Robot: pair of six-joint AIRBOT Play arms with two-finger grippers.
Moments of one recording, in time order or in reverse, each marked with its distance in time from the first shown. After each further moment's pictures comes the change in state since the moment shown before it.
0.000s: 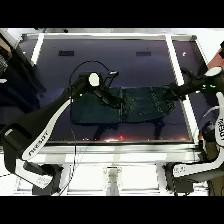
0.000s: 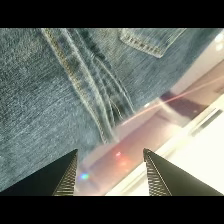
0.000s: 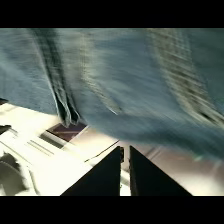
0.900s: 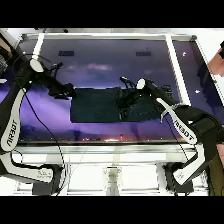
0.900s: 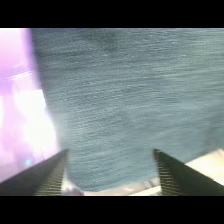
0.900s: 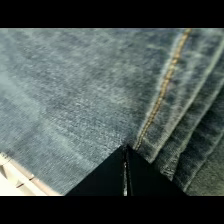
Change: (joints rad) left arm 0.603 0.080 -0.103 0.137 -0.227 0.046; right arm 0.618 -0.214 0.000 -0.128 -0.451 0.092
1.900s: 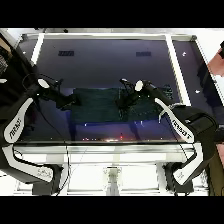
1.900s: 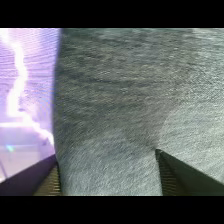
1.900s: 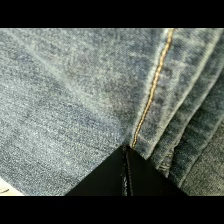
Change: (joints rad) left arm 0.016 -0.089 -0.231 -0.166 0.264 0.032; right arm 0.007 -0.017 0.000 -0.057 -0.005 0.032
